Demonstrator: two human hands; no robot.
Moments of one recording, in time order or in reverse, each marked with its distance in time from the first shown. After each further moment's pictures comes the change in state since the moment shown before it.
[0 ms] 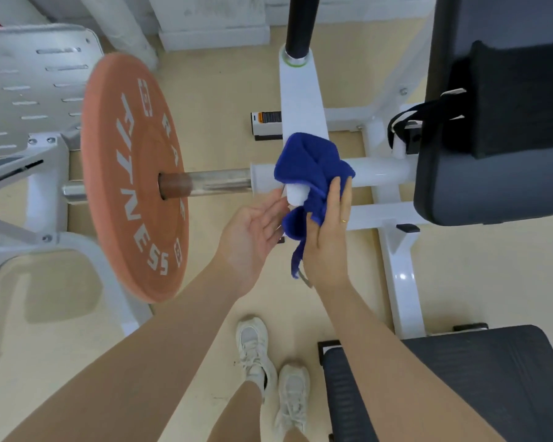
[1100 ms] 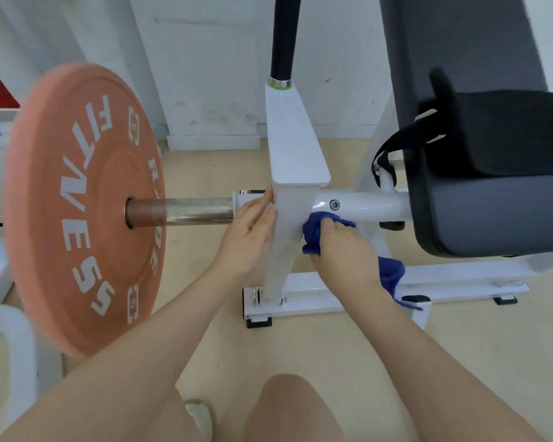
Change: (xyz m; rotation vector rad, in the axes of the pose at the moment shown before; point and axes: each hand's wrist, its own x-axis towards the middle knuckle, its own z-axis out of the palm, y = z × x) left_hand 0.098 -0.081 -0.045 0.679 0.064 0.730; right_hand 0.029 0.094 -0.019 -1.203 0.029 -0.291
